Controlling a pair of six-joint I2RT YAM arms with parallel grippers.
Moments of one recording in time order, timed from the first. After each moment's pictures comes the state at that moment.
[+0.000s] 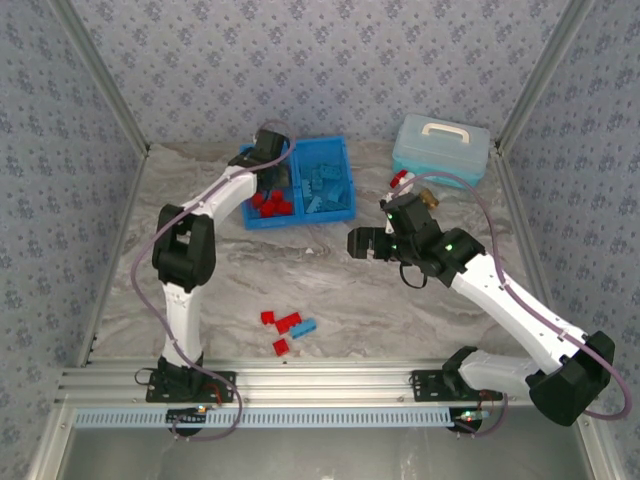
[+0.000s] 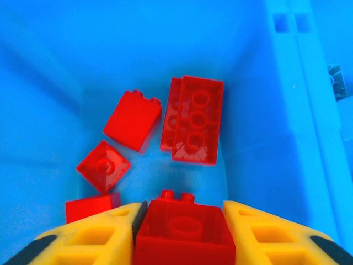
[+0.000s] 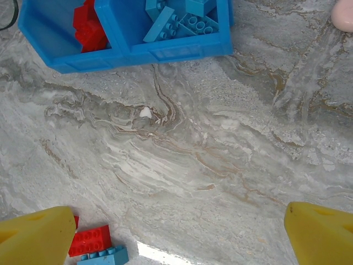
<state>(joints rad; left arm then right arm) -0.40 2.14 1.81 -0.55 -0.20 -0.38 0.66 1.15 1.10 -0.76 0.04 0.54</state>
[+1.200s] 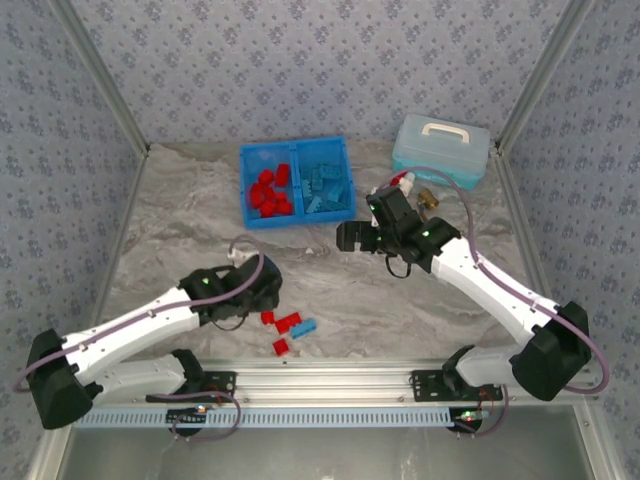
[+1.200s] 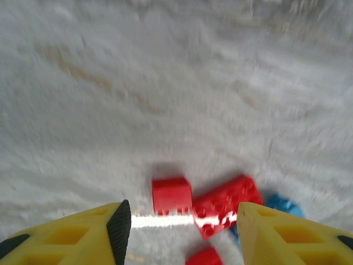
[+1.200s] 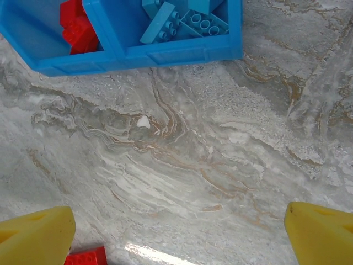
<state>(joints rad) -1.00 1.06 0.80 -0.92 -0.30 -0.99 0.66 1.31 1.14 -0.68 0.04 0.54</state>
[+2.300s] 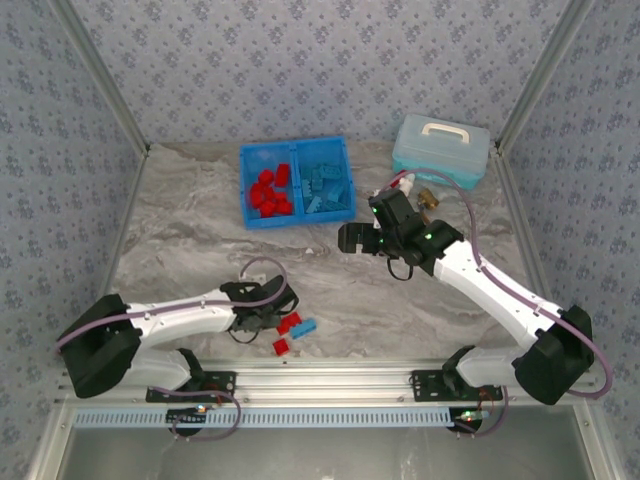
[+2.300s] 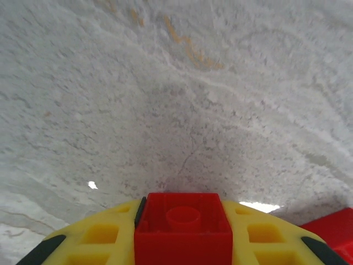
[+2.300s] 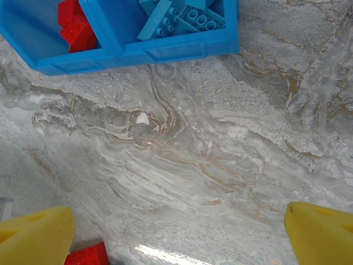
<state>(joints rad) -0.98 1.29 0.63 -0.68 -0.30 -1.09 0.66 1.28 1.12 -0.69 0.04 0.56</state>
